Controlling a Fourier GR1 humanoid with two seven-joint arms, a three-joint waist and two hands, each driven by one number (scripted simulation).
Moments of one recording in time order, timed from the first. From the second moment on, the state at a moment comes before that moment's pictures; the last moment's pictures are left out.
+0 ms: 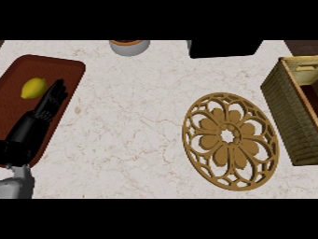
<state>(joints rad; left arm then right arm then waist) -0.10 0.19 0.10 -1.64 -0.06 -0.22 0.03 0.98 -0.43 -0.07 -2.40 0.27 0.22 -0.50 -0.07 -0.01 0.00</state>
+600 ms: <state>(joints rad) -0.14 0.18 0.07 -1.64 -0.07 -0.22 0.04 0.98 -0.48 -0.56 -2.50 -0.09 0.22 -0.32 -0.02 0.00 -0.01</state>
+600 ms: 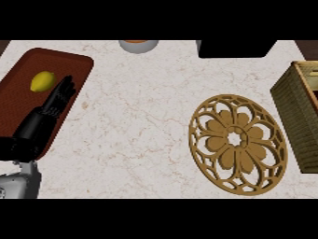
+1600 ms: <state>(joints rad) -0.19 0.16 0.05 -1.59 -0.09 -0.23 0.02 0.24 -0.95 -0.76 -2.09 -0.44 0.03 0.39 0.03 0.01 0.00</state>
